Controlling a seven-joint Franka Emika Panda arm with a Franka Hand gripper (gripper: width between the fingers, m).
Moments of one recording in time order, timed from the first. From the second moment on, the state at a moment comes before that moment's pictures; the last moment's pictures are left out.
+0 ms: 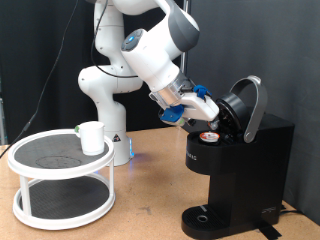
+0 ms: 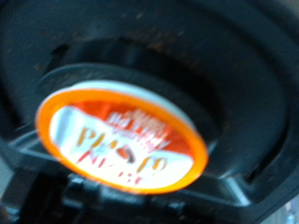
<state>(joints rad) 0.12 -0.13 -0.11 -2.36 0.89 2.17 1.67</state>
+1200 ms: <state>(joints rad) 0.04 -0.29 -0.18 -2.25 1.00 2.06 1.90</state>
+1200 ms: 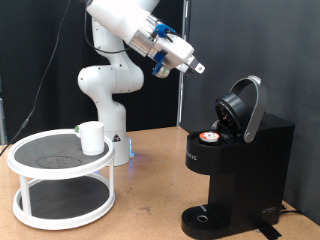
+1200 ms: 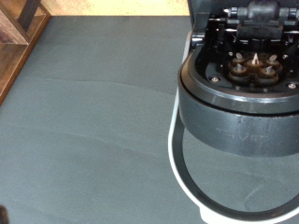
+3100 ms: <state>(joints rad) 0.12 -0.17 0.09 -1.98 0.90 2.10 2.28</state>
